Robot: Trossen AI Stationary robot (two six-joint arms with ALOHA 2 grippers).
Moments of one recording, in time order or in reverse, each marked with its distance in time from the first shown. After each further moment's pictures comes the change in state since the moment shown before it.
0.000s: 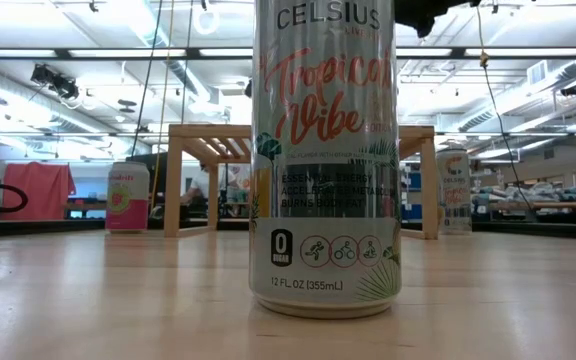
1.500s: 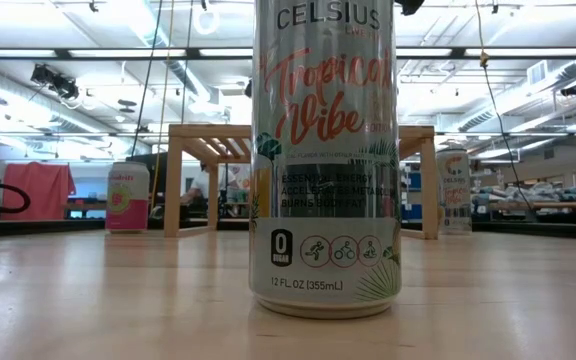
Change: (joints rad) left arm -0.385 -0.058 0.001 -0.104 -0.363 -0.126; right arm 0.286 0.166 0.000 0.146 0.153 -0.097
